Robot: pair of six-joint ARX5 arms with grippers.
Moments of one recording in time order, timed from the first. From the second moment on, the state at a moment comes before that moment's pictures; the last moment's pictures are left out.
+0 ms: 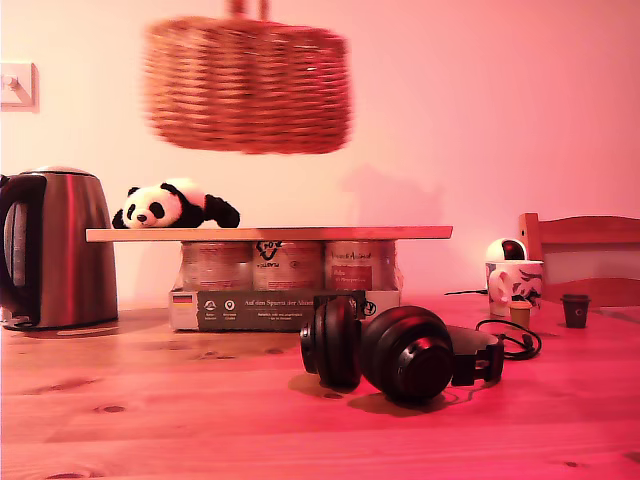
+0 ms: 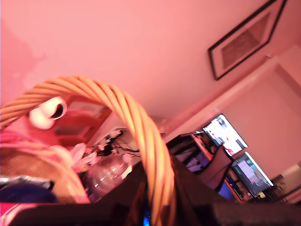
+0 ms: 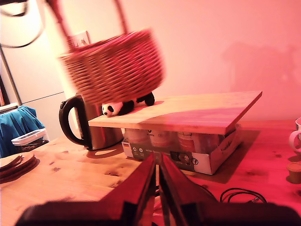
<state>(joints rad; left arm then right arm) -0.33 1.69 1.85 -0.07 0.65 -0.94 -0.02 0.01 0.06 0.09 -0.57 0.24</state>
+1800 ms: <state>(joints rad) -0.36 2.16 2.22 -0.02 0.55 -0.89 -0.02 0.01 0.06 0.10 -0.57 0.24</state>
